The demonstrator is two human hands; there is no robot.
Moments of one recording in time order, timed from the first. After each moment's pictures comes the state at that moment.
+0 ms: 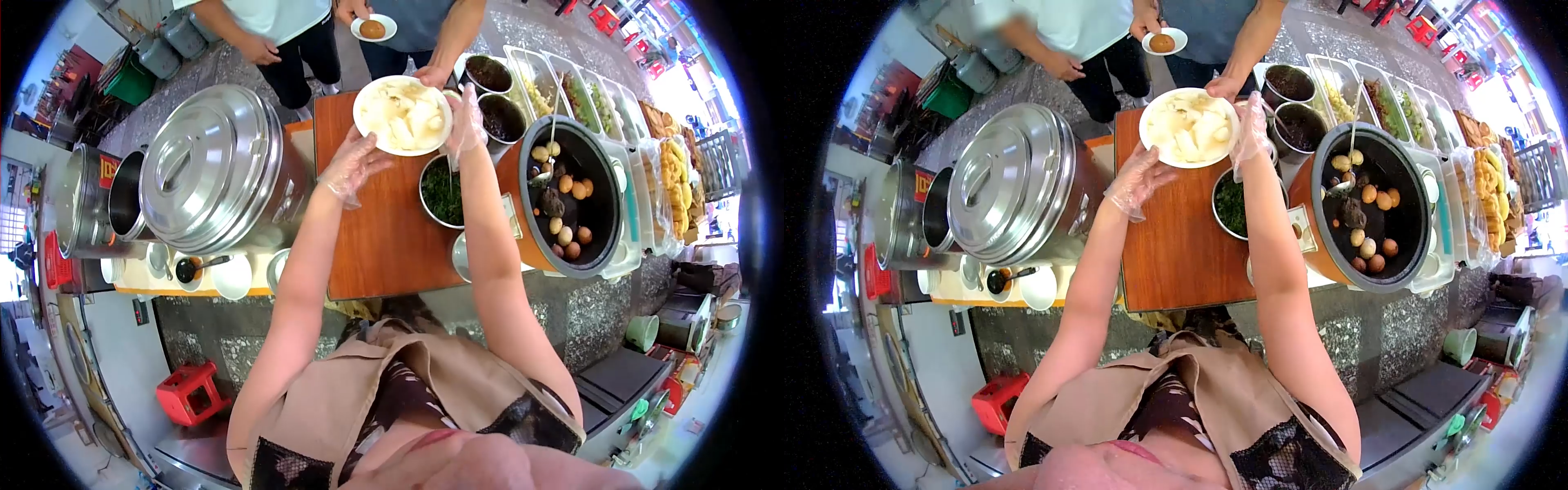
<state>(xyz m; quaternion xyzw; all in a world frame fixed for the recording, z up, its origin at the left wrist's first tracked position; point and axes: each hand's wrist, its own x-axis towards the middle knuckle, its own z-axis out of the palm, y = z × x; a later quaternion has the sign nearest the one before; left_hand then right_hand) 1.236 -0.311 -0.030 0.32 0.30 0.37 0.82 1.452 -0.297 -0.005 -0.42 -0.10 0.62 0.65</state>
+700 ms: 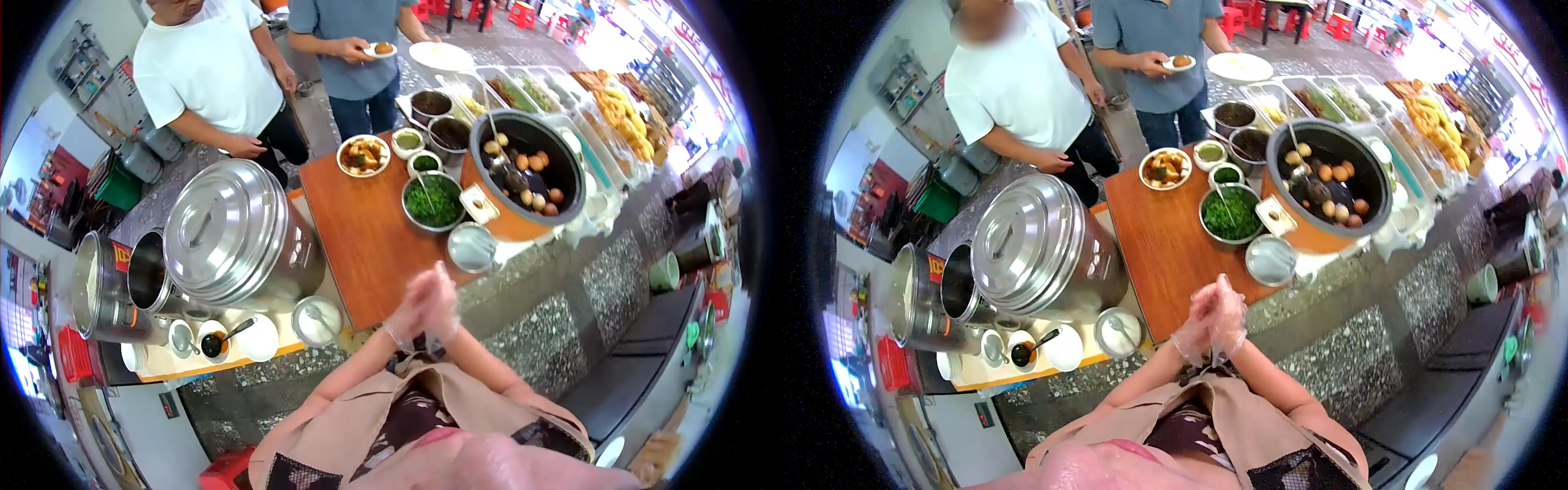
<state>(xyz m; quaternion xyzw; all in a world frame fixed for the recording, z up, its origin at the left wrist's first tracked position) 1.221 -0.568 -0.085 0.29 0.15 0.22 0.92 1.285 -0.602 0.018 -0.50 -0.08 0.51 0.70</state>
